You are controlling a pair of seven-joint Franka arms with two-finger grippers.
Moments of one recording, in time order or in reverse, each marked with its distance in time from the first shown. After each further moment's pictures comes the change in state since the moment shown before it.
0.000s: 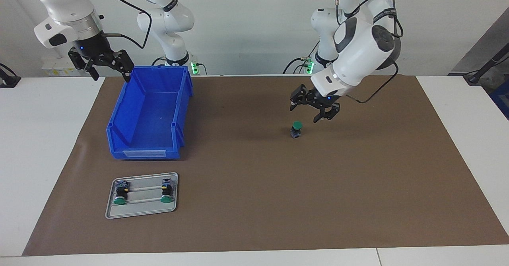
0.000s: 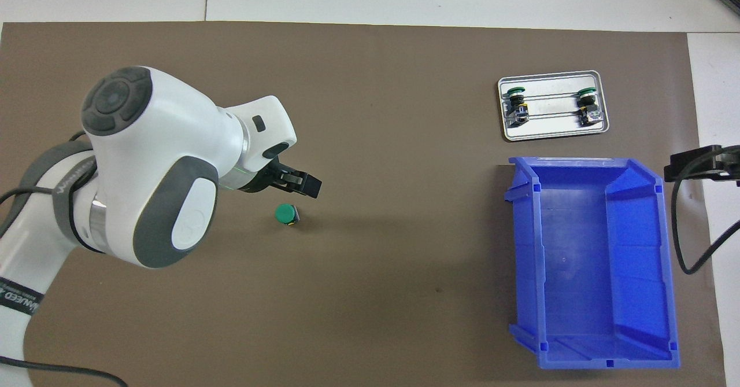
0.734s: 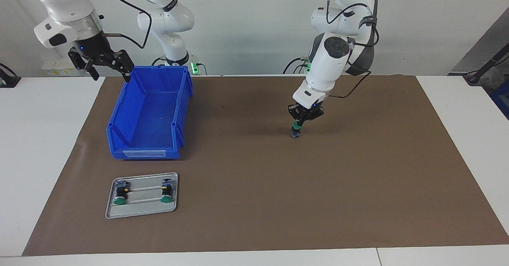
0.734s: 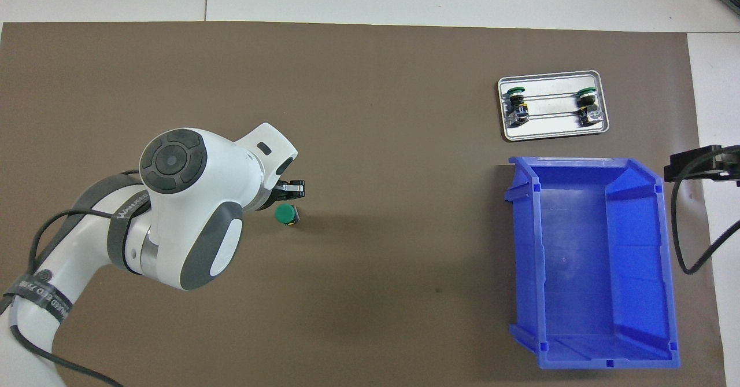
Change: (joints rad) left arm -0.016 -0.014 0.010 -0.228 0.130 0.263 -0.319; right arm 0.000 0.000 0.000 0.000 0.000 0.000 0.000
